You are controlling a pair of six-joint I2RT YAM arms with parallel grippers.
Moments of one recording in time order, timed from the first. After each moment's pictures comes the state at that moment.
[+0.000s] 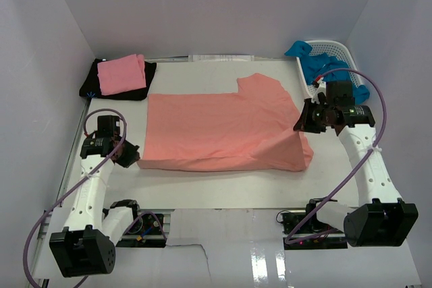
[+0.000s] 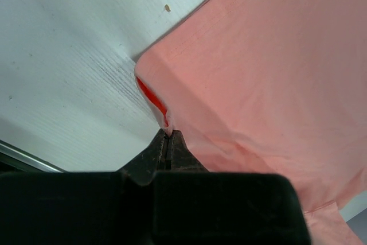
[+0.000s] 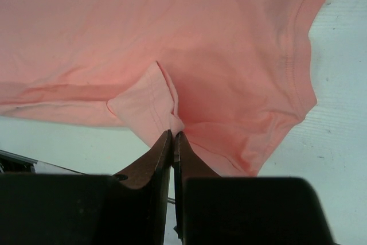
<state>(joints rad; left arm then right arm) 0.08 0.93 0.80 -0.98 -0.04 -0.88 0.06 1.15 1.16 -0.94 -0.31 0.18</state>
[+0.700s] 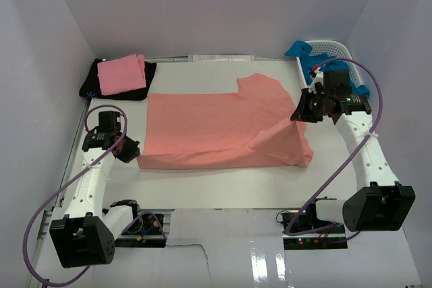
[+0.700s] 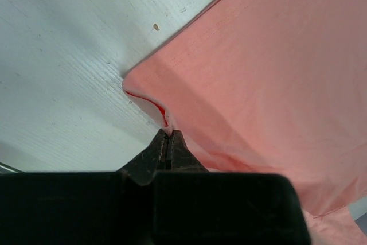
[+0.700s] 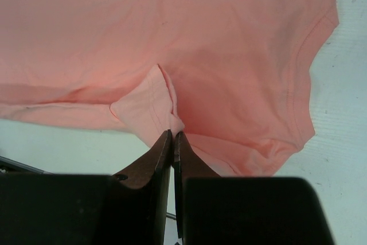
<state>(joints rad) 0.08 1.01 0.82 -0.91 -0.05 -0.88 0.07 1.27 1.25 -0.89 -0.32 0.18</state>
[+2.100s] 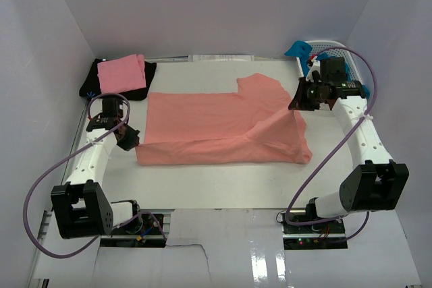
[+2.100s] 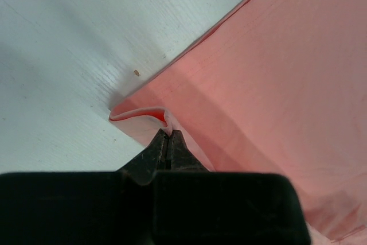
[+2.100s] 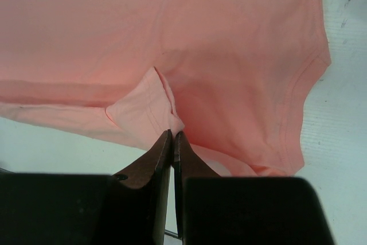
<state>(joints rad) 0.08 1.23 0.90 -0.80 -0.09 -0.85 0.07 1.42 1.37 -0.85 -0.33 0.17</state>
